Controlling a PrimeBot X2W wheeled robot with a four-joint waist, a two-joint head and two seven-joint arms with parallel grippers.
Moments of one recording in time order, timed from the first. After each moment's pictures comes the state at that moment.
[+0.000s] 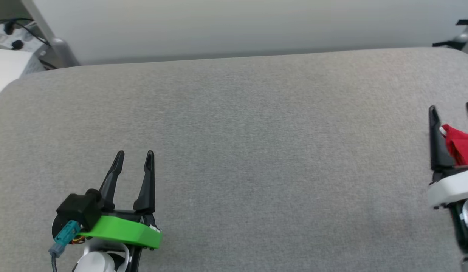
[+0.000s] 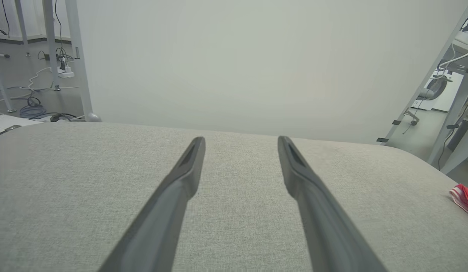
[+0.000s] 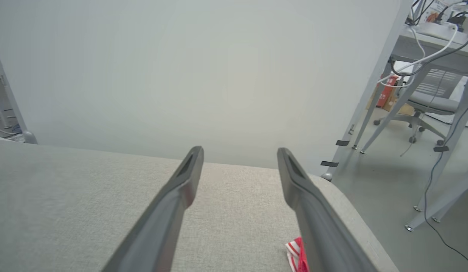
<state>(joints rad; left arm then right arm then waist) -0.05 0.21 -0.14 0.02 -0.42 -0.06 -0.26 -0.15 -0.22 -0.13 -0.13 0.14 0.13 0.00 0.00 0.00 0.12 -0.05</state>
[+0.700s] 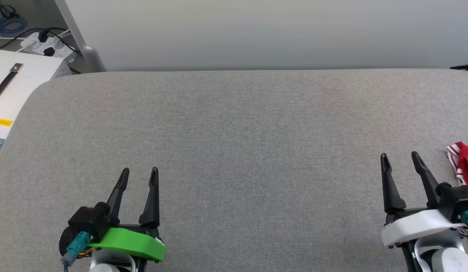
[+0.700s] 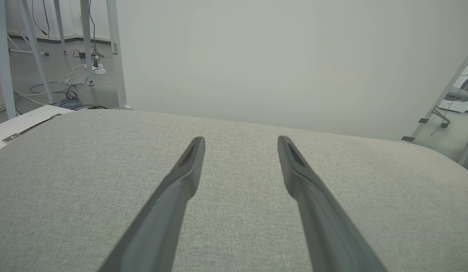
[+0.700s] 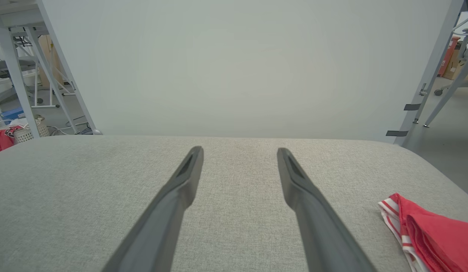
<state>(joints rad) -0.01 0.12 -0.06 0.09 -0.30 -0.12 -0.26 -0.02 -0.08 -0.05 0.01 0.14 0.13 -0.17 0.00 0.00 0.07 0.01</state>
